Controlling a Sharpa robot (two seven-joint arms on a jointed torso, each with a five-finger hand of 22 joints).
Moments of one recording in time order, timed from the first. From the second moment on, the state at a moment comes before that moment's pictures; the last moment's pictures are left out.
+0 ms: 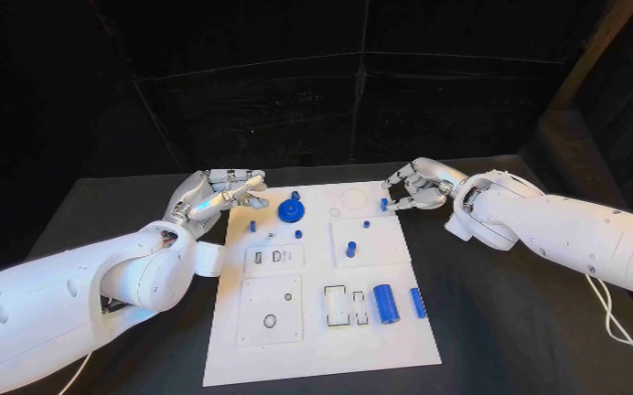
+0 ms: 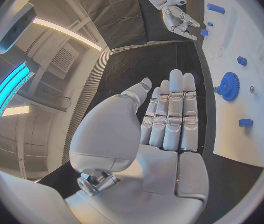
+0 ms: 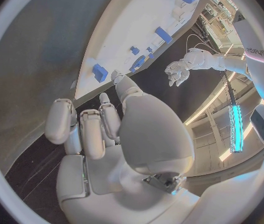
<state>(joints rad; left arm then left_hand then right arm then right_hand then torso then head) 1.20 -0.89 -0.08 1.57 -0.02 -0.34 0.52 1.31 -0.05 0.28 0.02 0.08 1.06 0.17 0.09 0.07 1.25 0.10 0.07 0.08 1.23 0.04 0.41 0.45 0.18 1.01 0.15 0.47 0.22 1.21 -0.86 -0.01 1.25 -1.09 -0.24 0.16 1.38 -0.08 0.10 -0.03 0.27 0.90 0.17 0.07 0.07 1.37 0.08 1.33 1.28 1.47 0.00 1.47 1.31 0.09 1.30 0.12 1.41 1.13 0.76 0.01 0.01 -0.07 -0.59</state>
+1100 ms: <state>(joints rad) 1.20 -0.89 -0.08 1.57 -0.02 -0.34 0.52 1.31 -0.05 0.29 0.02 0.08 1.06 0.17 0.09 0.07 1.25 0.10 0.07 0.08 1.23 0.04 0.41 0.46 0.18 1.01 0.15 0.47 0.22 1.20 -0.82 -0.01 1.21 -1.17 -0.20 0.14 1.39 -0.04 0.11 -0.07 0.25 0.97 0.16 0.11 0.08 1.38 0.07 1.34 1.30 1.47 0.00 1.47 1.31 0.09 1.30 0.11 1.41 1.14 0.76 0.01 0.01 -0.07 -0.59</state>
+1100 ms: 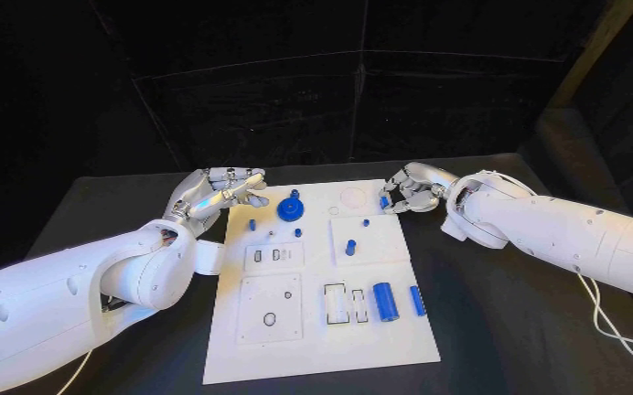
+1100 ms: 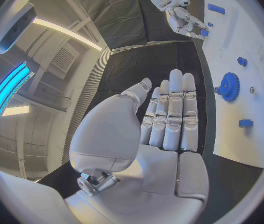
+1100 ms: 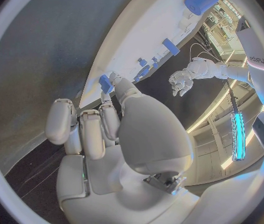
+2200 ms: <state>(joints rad) 1.20 -0.89 -0.08 1.57 -0.02 -0.34 0.52 1.31 -0.05 0.29 0.01 0.08 1.06 0.17 0.09 0.07 1.25 0.10 0.07 0.08 1.23 0.04 0.41 0.46 0.18 1.01 0.15 0.47 0.22 1.20 -0.85 0.00 1.30 -1.17 -0.29 0.12 1.37 0.04 0.19 -0.08 0.21 1.07 0.12 0.15 0.07 1.41 0.04 1.37 1.31 1.47 -0.03 1.48 1.31 0.09 1.34 0.08 1.43 1.20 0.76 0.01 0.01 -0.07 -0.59</state>
